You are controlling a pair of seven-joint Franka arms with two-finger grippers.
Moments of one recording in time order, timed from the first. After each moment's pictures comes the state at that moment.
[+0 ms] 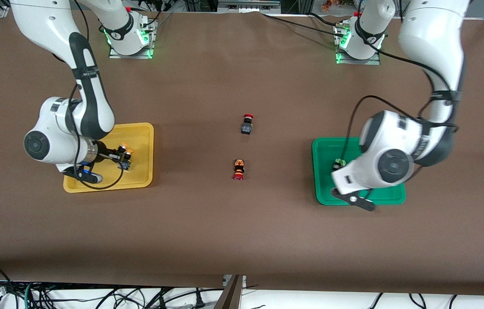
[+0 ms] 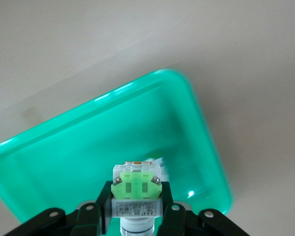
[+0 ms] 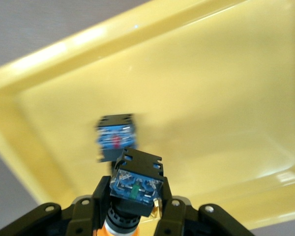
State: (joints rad) left arm -0.12 0.65 -0.10 -1.40 0.08 1.82 0.18; right arm 0.46 0.53 -0.46 -1.89 0.34 2.09 0.06
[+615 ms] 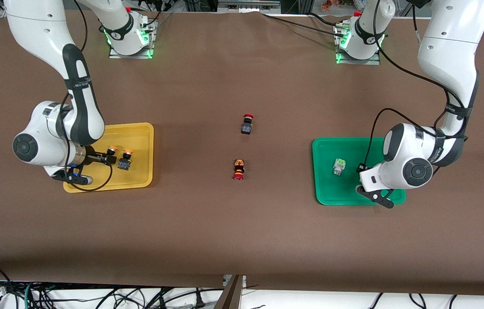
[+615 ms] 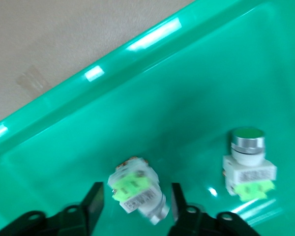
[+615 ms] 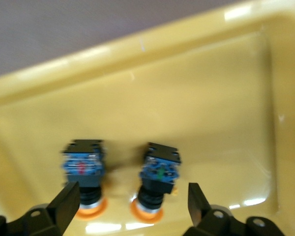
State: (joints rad) left arm -0.01 0.64 -0.12 -1.66 0.14 2.07 0.30; right arm 0.44 0.53 -0.47 -1.86 0.34 2.12 -0.01
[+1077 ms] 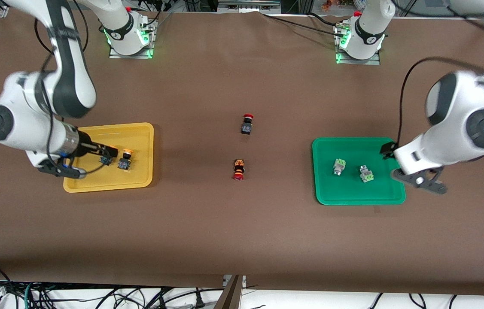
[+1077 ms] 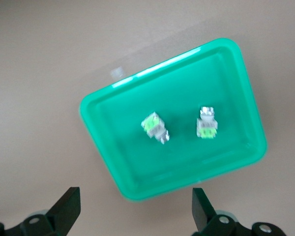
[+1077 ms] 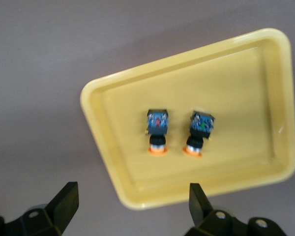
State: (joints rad) left arm -0.01 0.34 -0.13 -1.49 0.14 1.67 0.17; right arm 0.53 0.28 -0.47 -1.78 0.22 1.88 0.17
